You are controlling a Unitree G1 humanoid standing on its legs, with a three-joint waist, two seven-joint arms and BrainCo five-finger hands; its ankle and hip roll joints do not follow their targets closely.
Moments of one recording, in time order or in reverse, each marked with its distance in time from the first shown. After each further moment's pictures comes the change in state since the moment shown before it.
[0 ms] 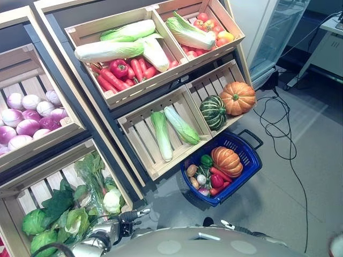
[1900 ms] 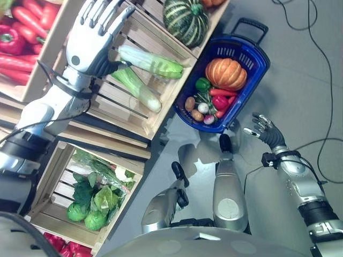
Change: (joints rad) left arm -0.789 0.779 -0.389 -0.875 1.020 -0.442 1.048; right arm -0.134 -0.380 -0.036 -0.912 0.012 -0.348 -0.267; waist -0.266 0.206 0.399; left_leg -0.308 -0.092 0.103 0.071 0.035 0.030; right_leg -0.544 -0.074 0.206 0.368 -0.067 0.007
